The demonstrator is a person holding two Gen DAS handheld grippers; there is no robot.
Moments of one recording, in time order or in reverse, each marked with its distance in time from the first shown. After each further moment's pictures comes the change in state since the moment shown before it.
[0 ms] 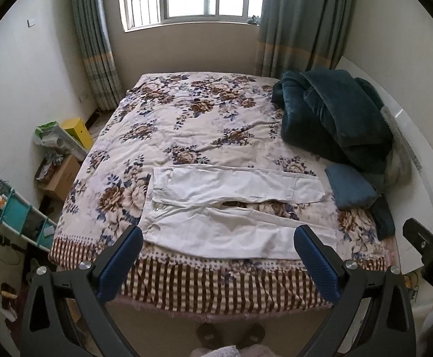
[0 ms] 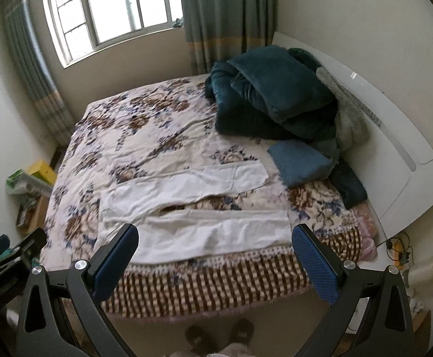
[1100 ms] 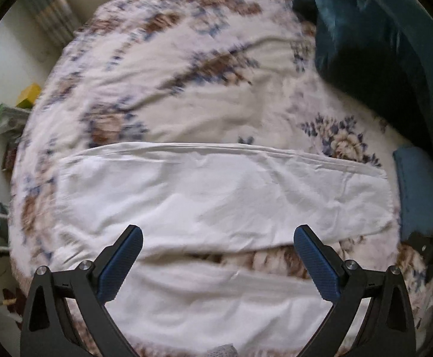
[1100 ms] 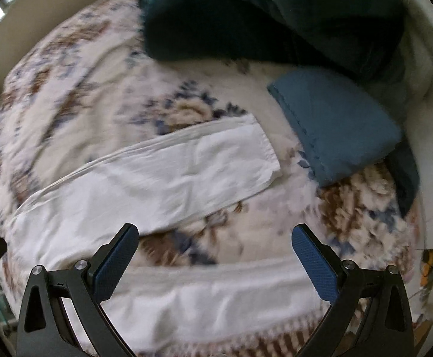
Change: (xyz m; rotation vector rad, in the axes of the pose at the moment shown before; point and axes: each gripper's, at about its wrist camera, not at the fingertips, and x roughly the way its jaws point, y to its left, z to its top) left arm 0.547 -0.153 0.104 0.021 0.407 0.083; right arm 0.699 -0.135 0.126 0.134 0.459 -0.077
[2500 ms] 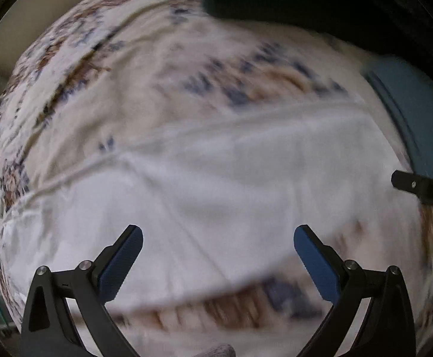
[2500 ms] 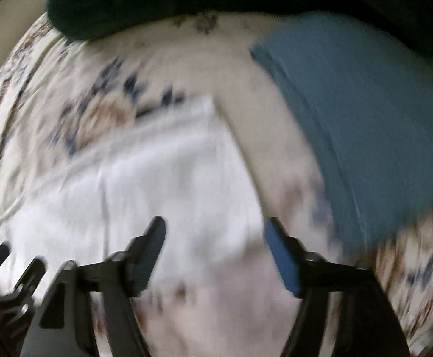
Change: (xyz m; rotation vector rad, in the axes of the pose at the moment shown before) left arm 0.116 -0.170 -0.027 0.375 0.011 -0.075; right arm 0.244 -0.142 0.056 0.021 0.097 0.082
